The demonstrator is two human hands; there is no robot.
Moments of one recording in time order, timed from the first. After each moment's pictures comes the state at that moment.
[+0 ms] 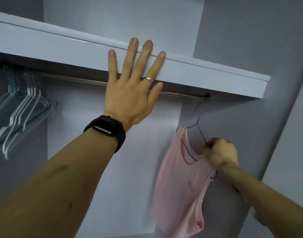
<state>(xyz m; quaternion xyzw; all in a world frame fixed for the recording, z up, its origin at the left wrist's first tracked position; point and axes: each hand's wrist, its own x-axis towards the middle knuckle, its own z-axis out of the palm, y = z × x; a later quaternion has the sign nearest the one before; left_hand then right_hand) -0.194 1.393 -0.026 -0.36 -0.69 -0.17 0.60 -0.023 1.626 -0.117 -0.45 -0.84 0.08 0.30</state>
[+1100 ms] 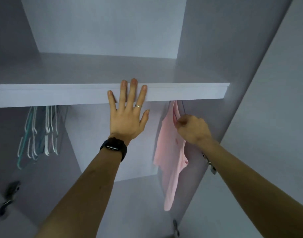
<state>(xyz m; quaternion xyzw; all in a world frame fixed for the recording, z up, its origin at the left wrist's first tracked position) -0.161 1.369 -0.011 -0.41 -0.80 -0.14 0.42 0.017 1.512 0.017 -0.39 -0.89 0.17 0.17</state>
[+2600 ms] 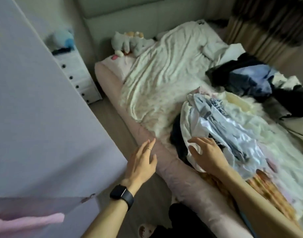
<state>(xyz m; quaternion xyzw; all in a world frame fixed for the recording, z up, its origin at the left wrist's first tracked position) 0.265 1.317 -0.242 -0.93 -0.21 -0.06 -0.31 0.413 1.101 -0.214 -0.93 -0.29 0.08 0.23</state>
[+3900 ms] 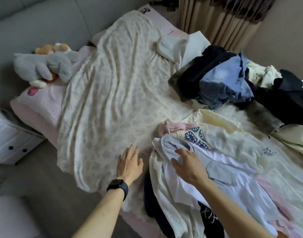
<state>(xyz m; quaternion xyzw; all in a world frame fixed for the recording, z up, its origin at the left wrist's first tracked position) 0.740 1.373 -0.408 -0.96 -0.12 0.20 -0.17 0.771 1.136 -0.334 -0.95 -0.03 0.24 0.21</state>
